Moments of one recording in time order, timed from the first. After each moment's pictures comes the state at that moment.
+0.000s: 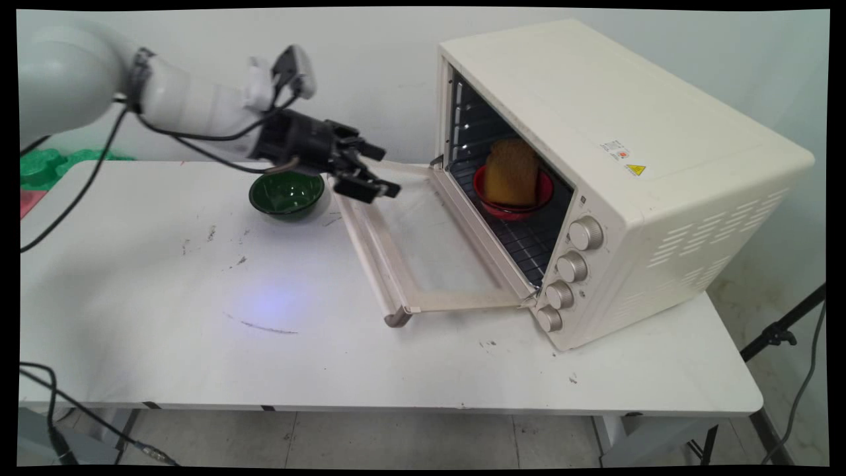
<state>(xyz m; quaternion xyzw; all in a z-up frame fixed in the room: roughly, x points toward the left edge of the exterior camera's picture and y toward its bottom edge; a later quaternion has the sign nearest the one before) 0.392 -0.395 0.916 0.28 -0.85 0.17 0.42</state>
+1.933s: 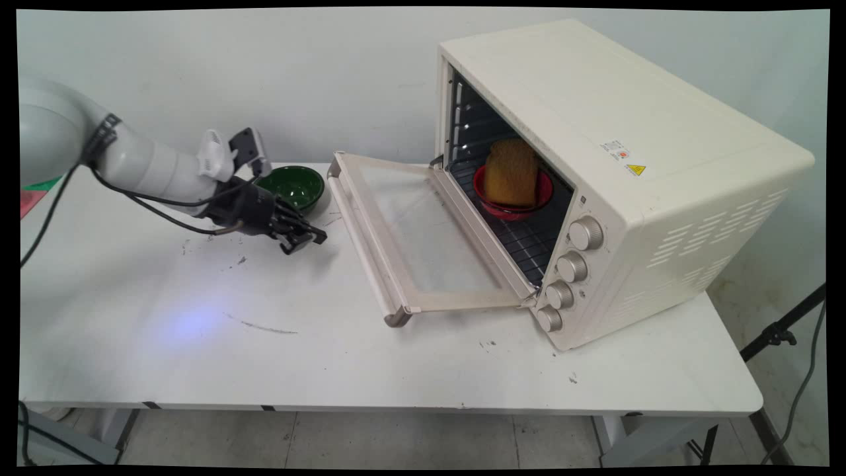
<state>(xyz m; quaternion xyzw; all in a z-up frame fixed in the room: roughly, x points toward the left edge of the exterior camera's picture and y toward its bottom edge) 0.451 -0.358 0.840 0.35 -0.88 0.15 0.29</state>
